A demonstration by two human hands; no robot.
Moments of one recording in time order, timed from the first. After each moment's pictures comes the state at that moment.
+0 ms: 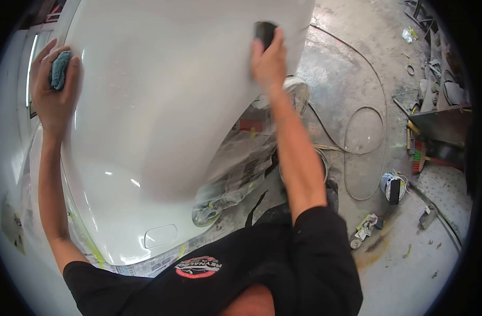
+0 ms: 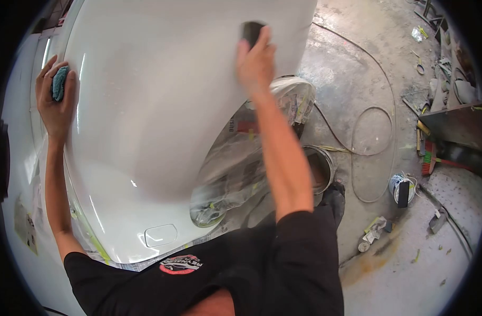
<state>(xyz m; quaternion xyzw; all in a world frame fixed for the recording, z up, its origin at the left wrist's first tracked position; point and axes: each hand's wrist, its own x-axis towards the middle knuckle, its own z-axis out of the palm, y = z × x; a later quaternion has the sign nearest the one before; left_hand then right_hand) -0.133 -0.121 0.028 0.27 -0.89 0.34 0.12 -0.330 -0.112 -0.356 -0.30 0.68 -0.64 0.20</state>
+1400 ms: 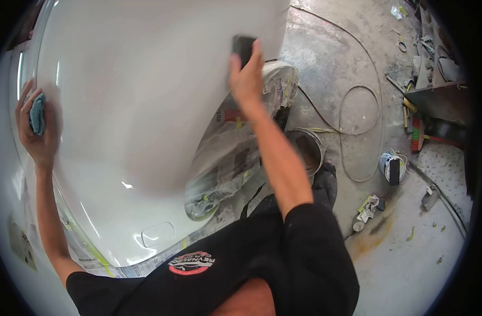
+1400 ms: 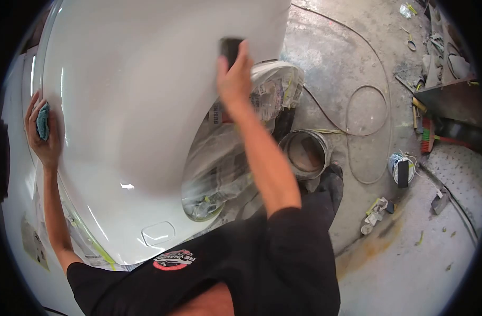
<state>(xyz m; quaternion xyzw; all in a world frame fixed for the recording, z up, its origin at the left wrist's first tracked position) -0.107 -0.112 0.040 0.20 -0.93 0.30 0.06 -0.289 -0.078 -0.413 -0.27 0.65 -0.69 0.18</state>
